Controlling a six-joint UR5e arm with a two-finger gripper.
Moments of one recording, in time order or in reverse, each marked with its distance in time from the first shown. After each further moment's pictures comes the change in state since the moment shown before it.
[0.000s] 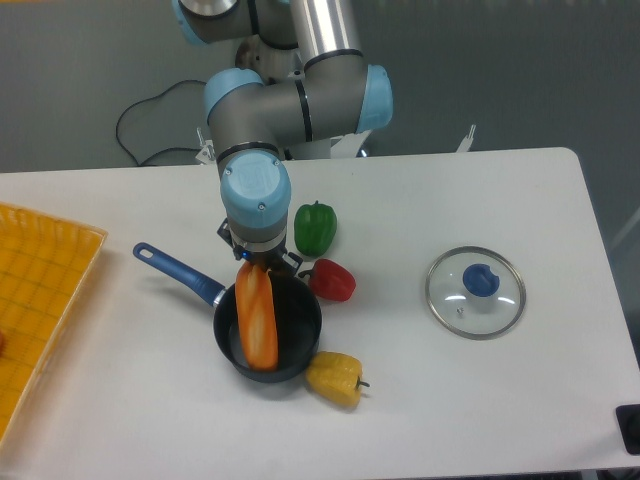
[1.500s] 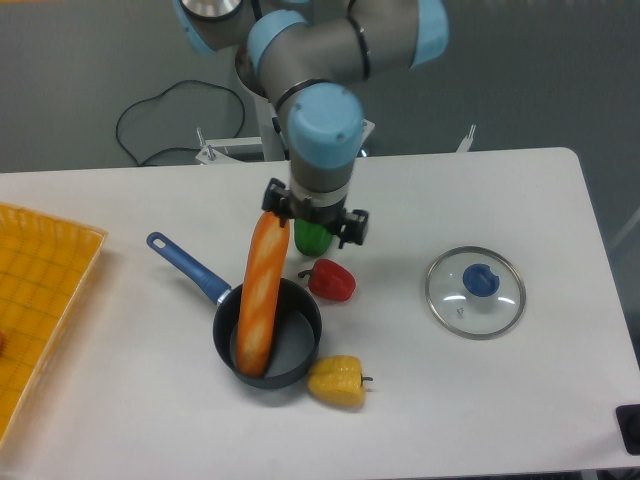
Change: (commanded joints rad) arm 0.268 0.136 0.063 -0.066 0.009 0.026
